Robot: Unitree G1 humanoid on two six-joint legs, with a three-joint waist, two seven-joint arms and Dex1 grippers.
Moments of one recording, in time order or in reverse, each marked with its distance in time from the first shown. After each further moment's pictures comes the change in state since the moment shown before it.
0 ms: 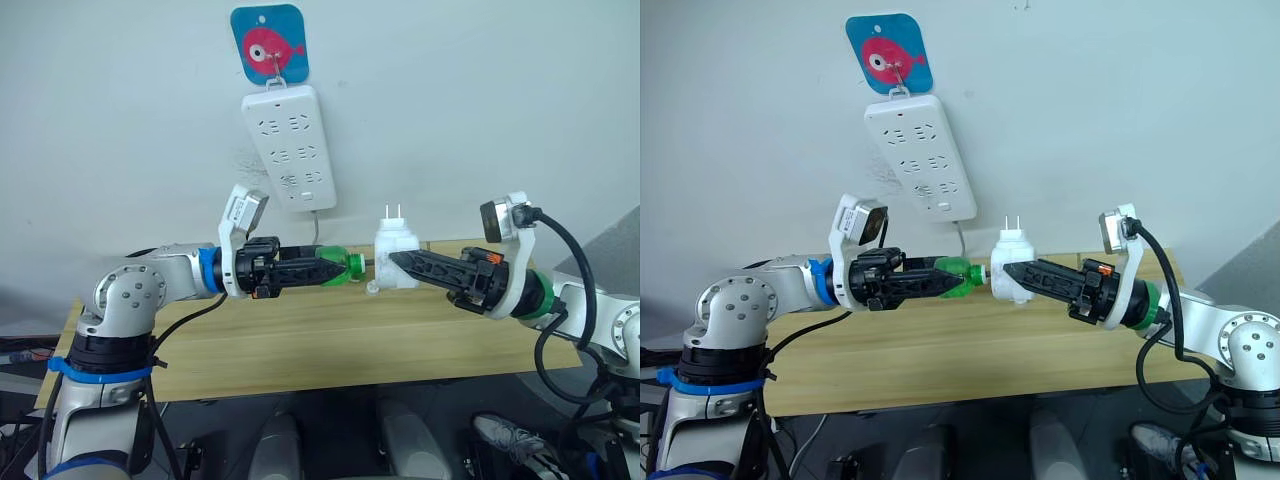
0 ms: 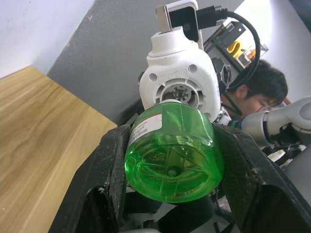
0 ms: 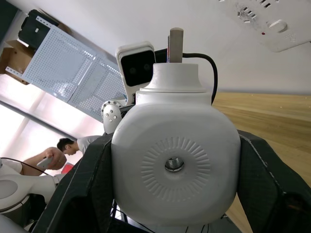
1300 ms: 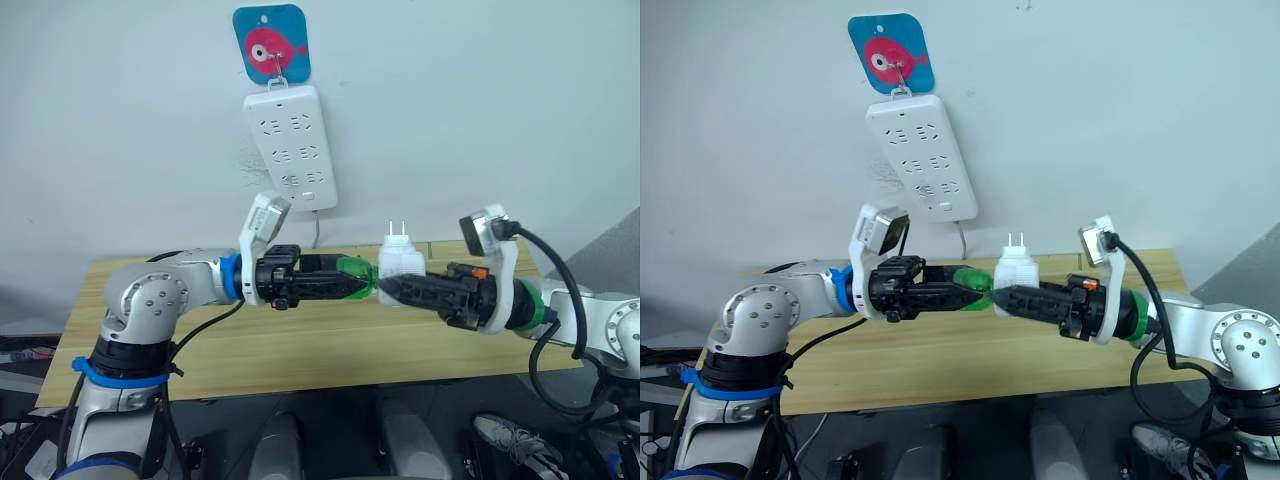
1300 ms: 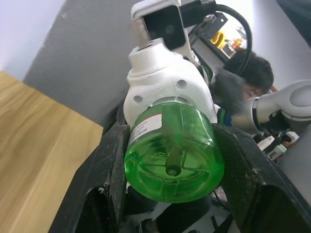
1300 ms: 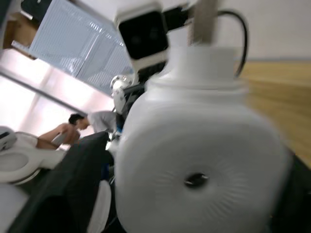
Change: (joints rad) left arm 0.012 -0.063 -0.078 -0.060 0.056 -0.081 -0.026; right arm -0.013 -0.085 0.126 -0.034 0.056 0.002 0.009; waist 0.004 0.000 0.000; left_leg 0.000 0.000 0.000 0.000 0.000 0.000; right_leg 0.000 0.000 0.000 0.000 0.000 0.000
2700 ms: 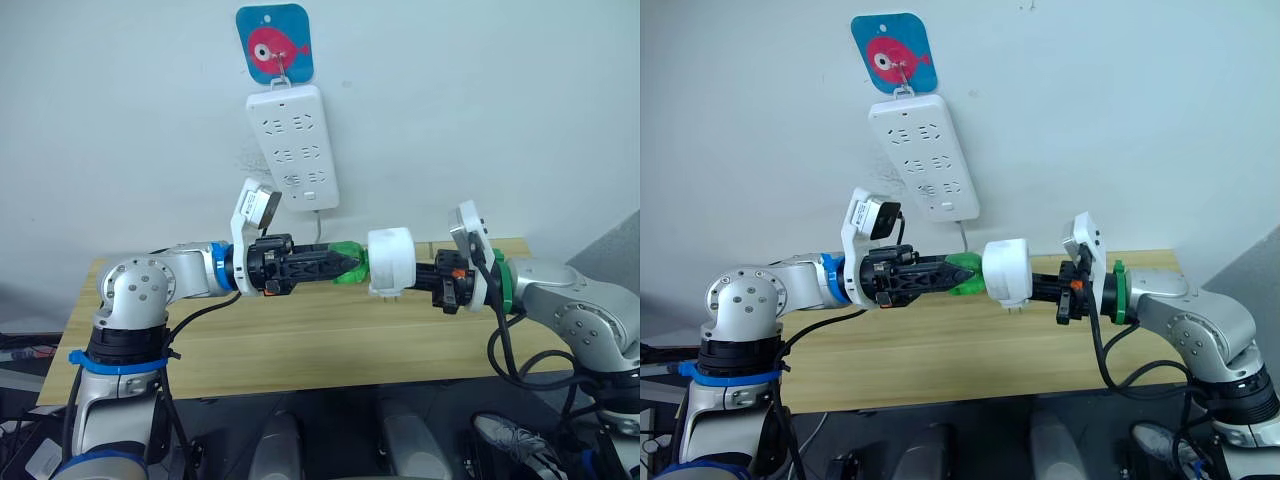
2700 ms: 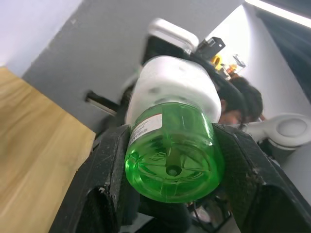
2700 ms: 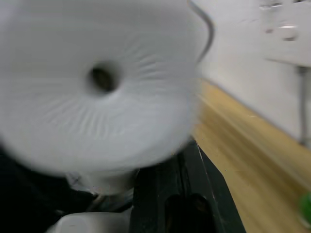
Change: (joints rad) left arm -0.052 -0.014 0.092 0.094 -0.147 0.145 0.119; right arm -0.062 0.088 0.059 -0.044 -0.938 -0.165 0.597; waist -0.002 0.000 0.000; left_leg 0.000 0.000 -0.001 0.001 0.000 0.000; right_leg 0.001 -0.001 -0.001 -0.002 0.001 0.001
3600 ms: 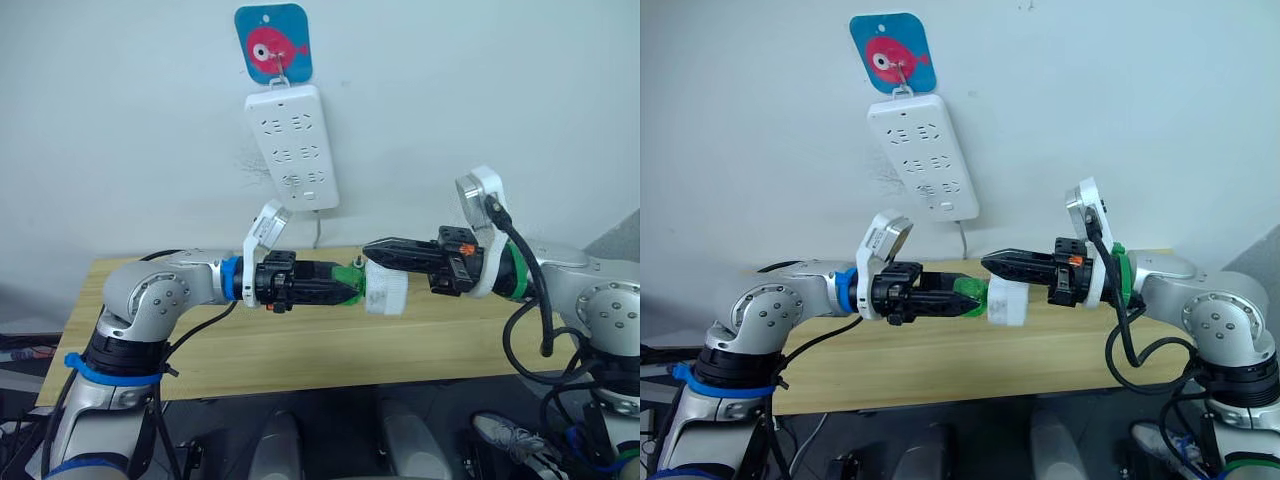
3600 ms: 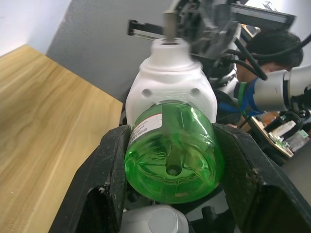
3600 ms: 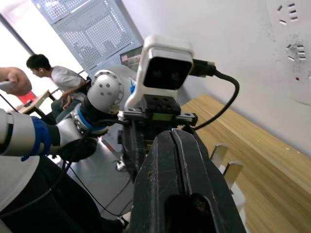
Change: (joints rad) left arm 0.049 0.087 -0.156 -0.068 0.251 -0.162 -0.202; right arm -0.133 0.034 -0.084 0.014 0.261 0.141 -0.181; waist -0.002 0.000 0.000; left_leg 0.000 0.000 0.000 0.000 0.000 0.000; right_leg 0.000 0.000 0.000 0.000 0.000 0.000
